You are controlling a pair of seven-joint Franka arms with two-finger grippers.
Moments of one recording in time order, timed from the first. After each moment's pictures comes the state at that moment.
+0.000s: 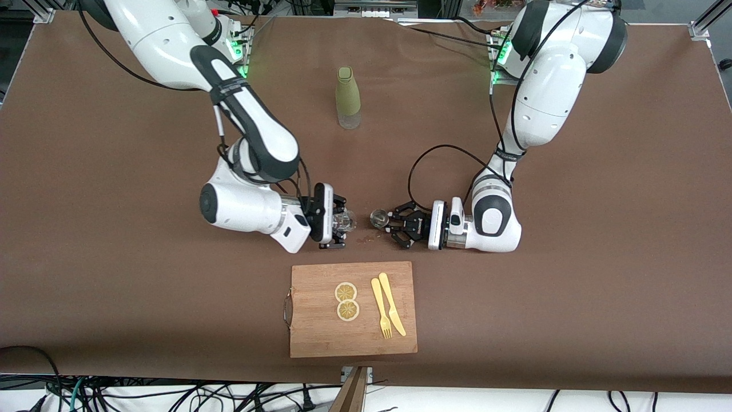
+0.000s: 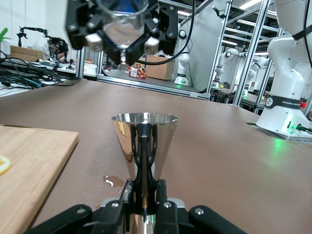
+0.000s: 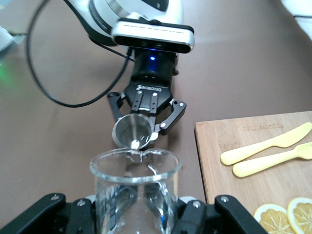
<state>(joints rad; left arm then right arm) -0.32 1.03 0.00 -1.44 -1.63 1.82 2.28 0.26 0.74 0.27 -1.41 0.76 2.24 -1.56</state>
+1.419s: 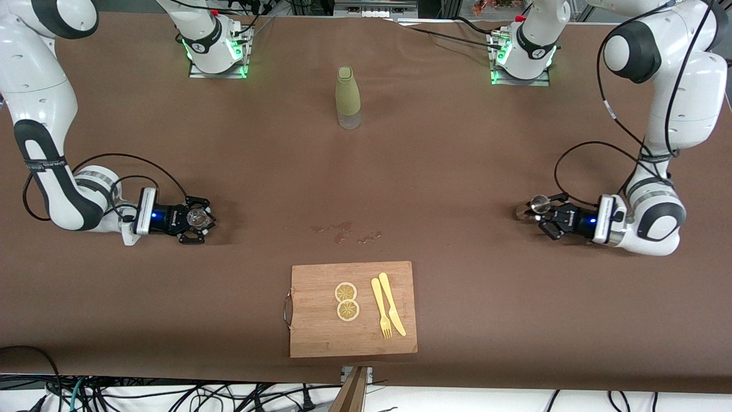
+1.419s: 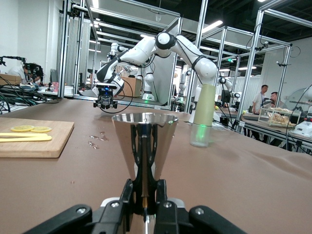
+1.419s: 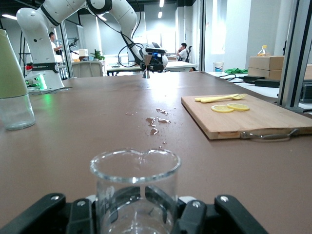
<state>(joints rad) 0.30 1.03 0.11 -1.43 -1.09 1.19 2.47 -0.47 0.93 0.25 -1.69 1.08 1.74 -2.52</state>
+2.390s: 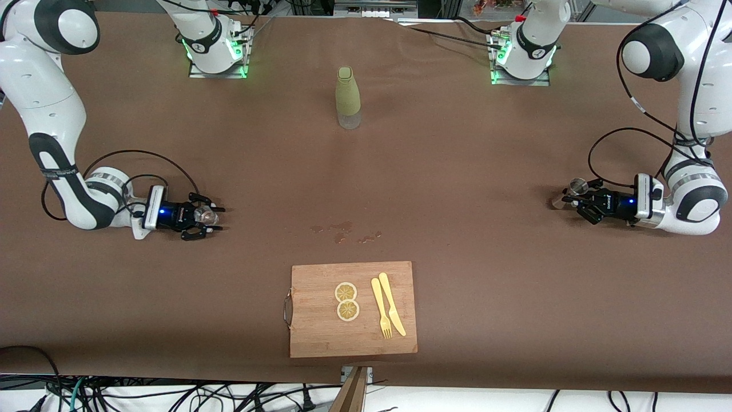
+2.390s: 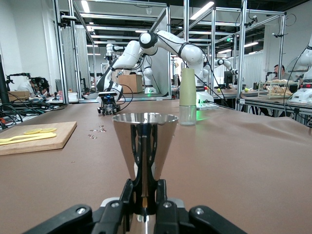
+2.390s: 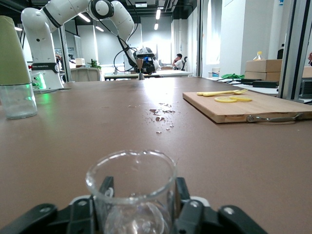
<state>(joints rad) 0.39 1.04 0.20 -1.43 -1.02 1.12 2.71 -0.50 1.01 0.23 -1.68 1.09 1.70 -2.60</state>
